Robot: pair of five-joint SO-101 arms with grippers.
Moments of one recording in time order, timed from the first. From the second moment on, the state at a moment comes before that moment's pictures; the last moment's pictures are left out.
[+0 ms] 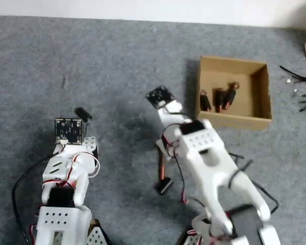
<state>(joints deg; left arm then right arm) -4.2 -85.5 94.0 29.4 3.1 -26.7 -11.6 39.9 53.1 17.2</state>
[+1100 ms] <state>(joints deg) -4.2 -85.5 94.0 29.4 3.1 -41.5 -36.6 62.0 65.4 41.0</state>
